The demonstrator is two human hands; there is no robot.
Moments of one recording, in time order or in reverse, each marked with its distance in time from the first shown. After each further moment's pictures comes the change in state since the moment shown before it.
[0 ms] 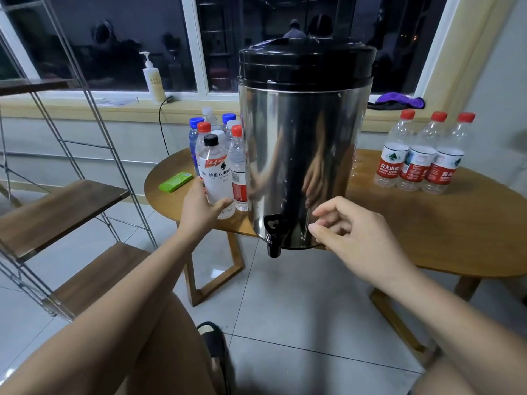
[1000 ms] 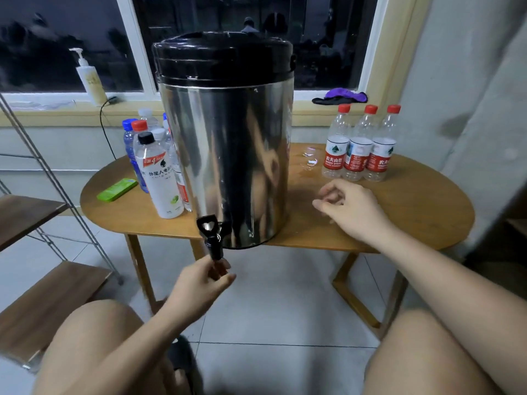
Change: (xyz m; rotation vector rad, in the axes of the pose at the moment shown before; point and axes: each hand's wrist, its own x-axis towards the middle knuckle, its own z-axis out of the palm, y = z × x) left_hand -0.158 0.032 0.059 0.150 -0.462 0.045; right_hand 0.040 0.103 -0.088 -0.173 0.102 0.195
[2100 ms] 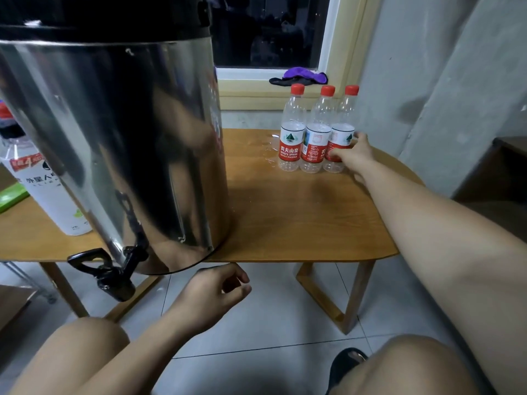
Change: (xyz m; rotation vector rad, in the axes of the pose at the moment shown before) left_hand 0.066 0.074 0.101 0.037 -0.293 0.147; right_hand 0.196 0.175 -0.086 0.168 0.331 0.486
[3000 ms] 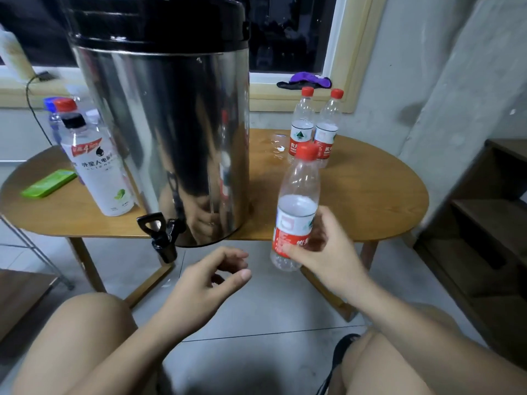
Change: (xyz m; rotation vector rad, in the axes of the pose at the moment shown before) left_hand -0.090 0.016 -0.043 -0.392 0.157 0.119; right_hand -0.354 0.011 0.002 0.150 -0.406 -0.333
